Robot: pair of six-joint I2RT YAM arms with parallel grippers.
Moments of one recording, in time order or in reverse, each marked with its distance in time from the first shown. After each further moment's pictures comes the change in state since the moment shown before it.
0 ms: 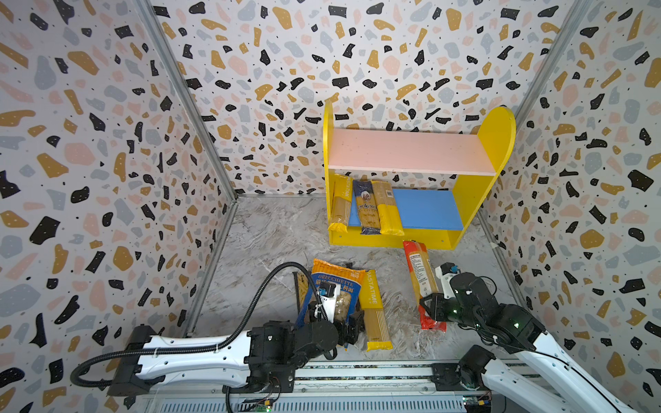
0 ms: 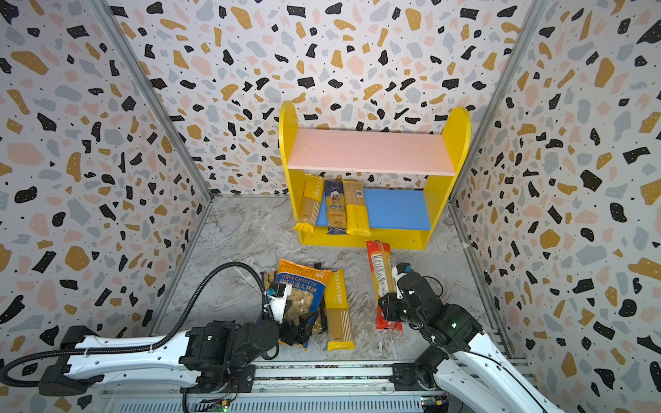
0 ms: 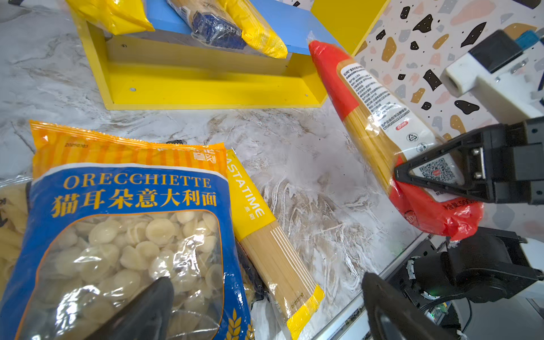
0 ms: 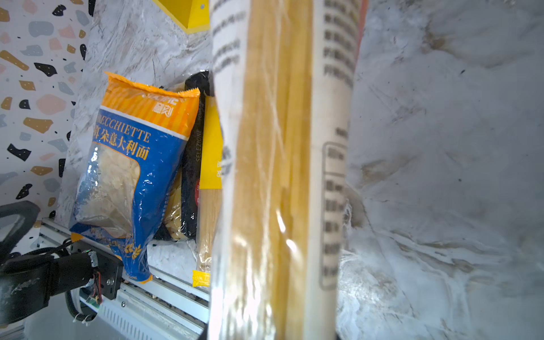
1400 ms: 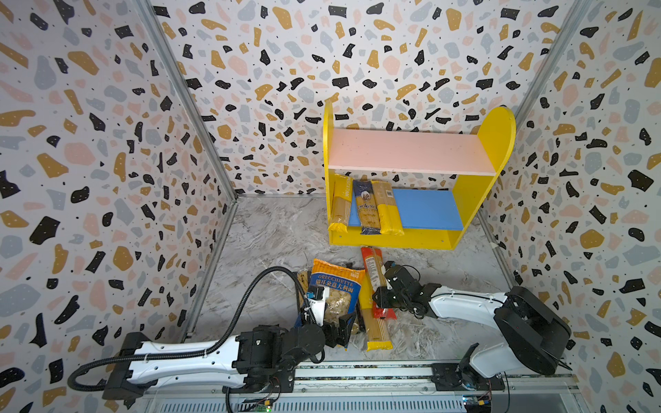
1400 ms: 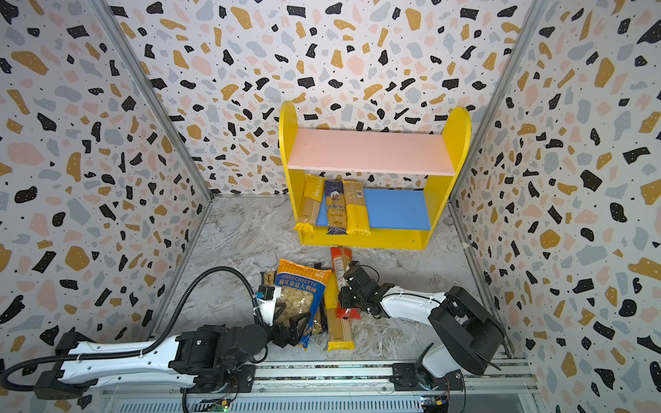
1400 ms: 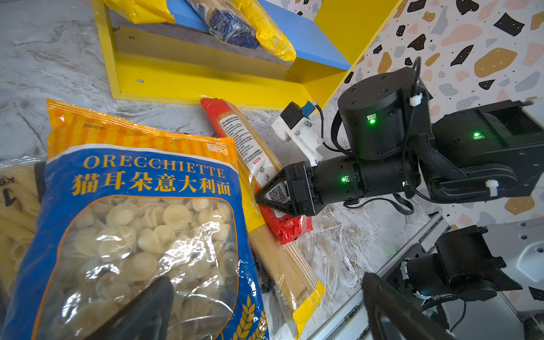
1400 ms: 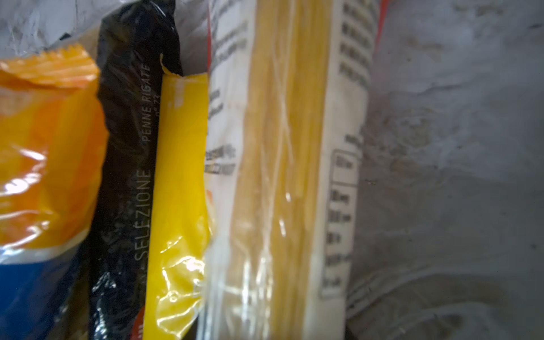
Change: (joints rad) left arm 0.000 -0.156 -0.118 0.005 -0.001 -0.046; right arm 0.128 0.816 -0.152 0.852 -0.061 0.040
